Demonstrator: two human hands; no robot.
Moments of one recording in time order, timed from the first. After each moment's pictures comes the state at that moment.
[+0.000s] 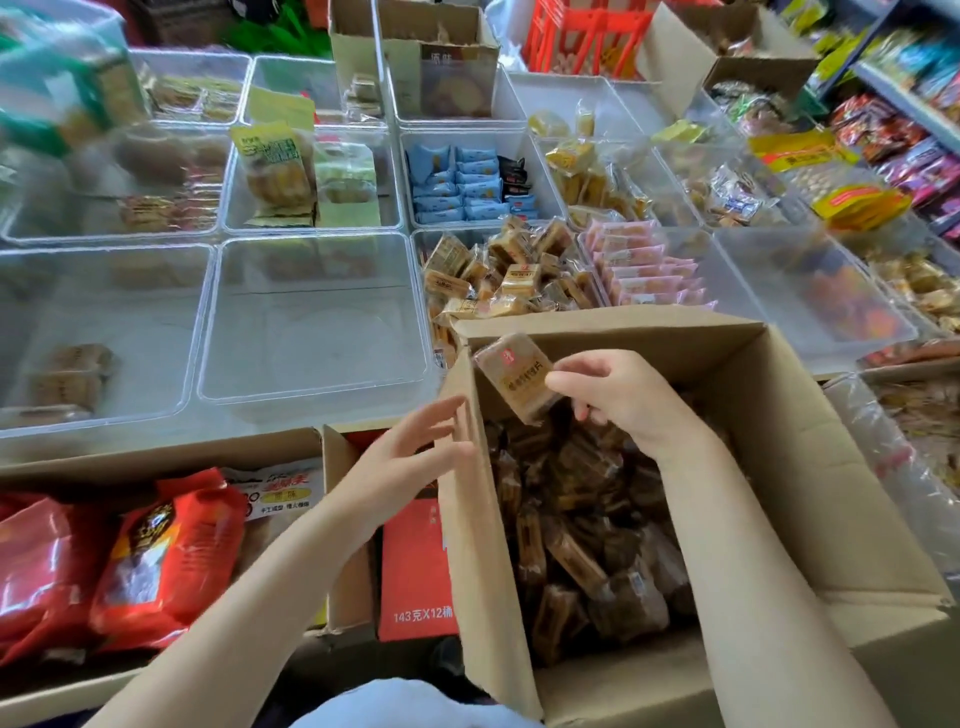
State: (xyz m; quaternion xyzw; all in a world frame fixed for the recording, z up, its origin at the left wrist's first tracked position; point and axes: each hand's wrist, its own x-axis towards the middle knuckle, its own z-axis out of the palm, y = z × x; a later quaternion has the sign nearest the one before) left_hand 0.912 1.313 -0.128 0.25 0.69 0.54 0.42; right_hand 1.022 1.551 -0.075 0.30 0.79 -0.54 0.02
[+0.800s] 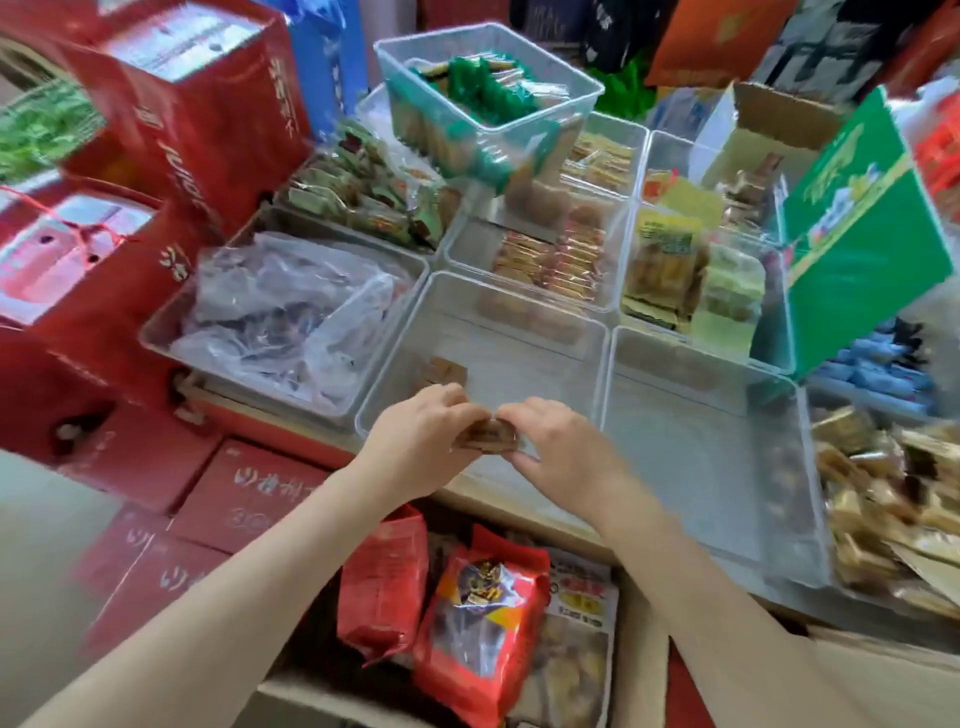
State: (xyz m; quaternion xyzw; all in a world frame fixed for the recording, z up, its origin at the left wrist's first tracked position) left_hand 0.608 0.990 -0.171 0.31 0.92 0.24 0.00; right_hand 0.650 1.188 -0.149 -0.14 0.97 -0.20 0.05
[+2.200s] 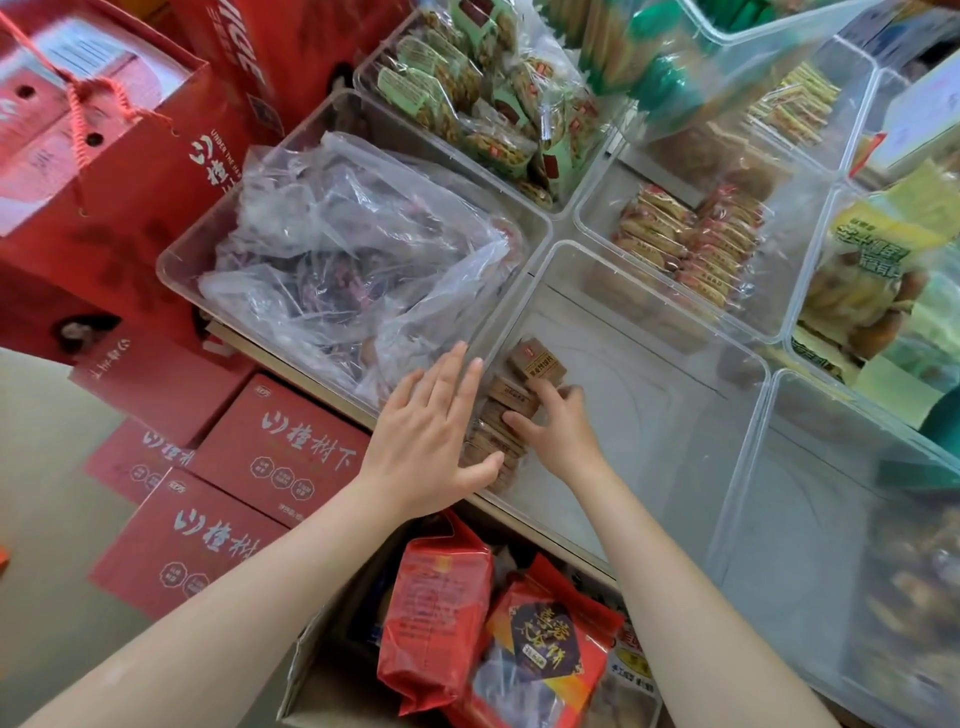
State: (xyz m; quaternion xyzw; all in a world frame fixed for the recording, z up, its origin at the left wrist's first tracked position) left_hand 0.545 0.919 -0.273 0.18 0.98 0.10 0.05; right_hand 0.514 1.120 -0.306 0.13 0.91 -0.31 0.24
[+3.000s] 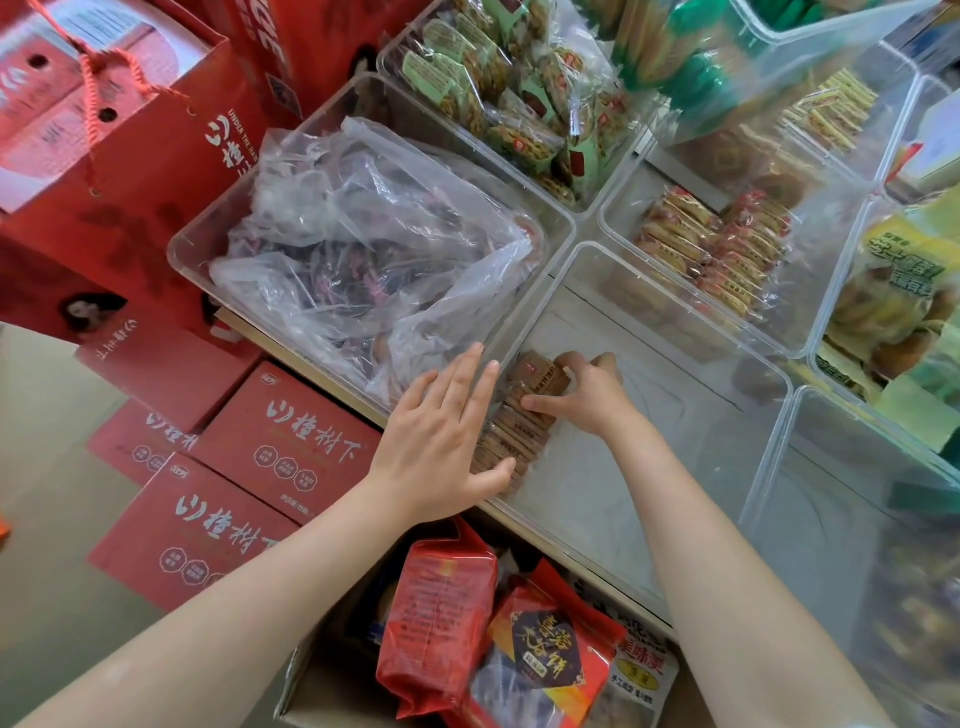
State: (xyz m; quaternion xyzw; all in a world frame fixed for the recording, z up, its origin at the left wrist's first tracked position) left_hand 0.545 0.919 -0.275 0.18 0.98 0.11 0.03; right_hand 0.457 1.140 -0.299 0.11 0.92 -0.23 0.31
